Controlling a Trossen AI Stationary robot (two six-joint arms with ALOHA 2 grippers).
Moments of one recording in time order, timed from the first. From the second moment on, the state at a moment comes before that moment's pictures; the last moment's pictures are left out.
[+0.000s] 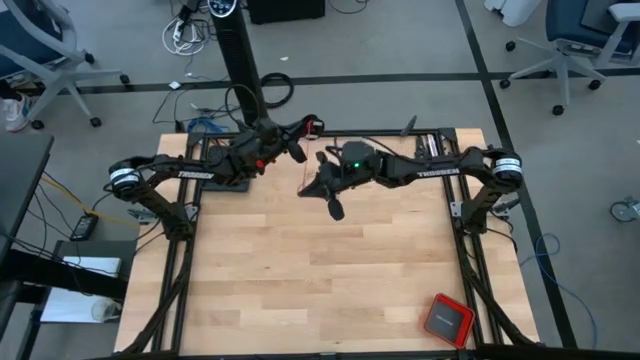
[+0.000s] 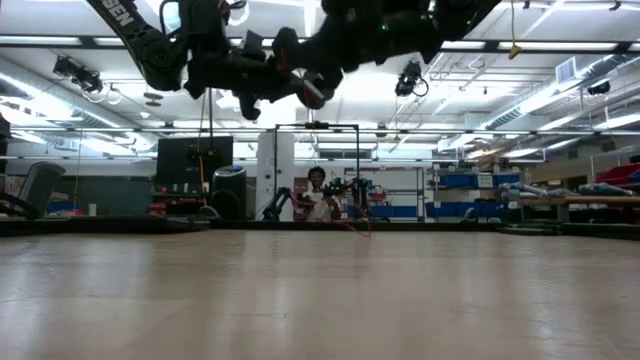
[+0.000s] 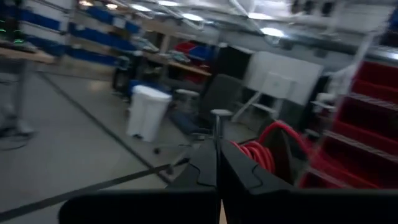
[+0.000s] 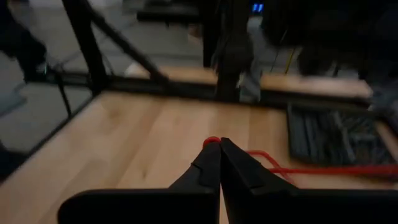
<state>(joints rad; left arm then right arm) 0.43 1.52 0.74 0.97 -0.28 -0.30 -0.16 1.68 1.17 0.22 -0.38 -0.11</state>
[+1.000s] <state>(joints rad) 0.44 1.52 0.74 0.92 0.01 -0.14 -0.03 1.55 1.17 -0.28 0.37 -0.09</state>
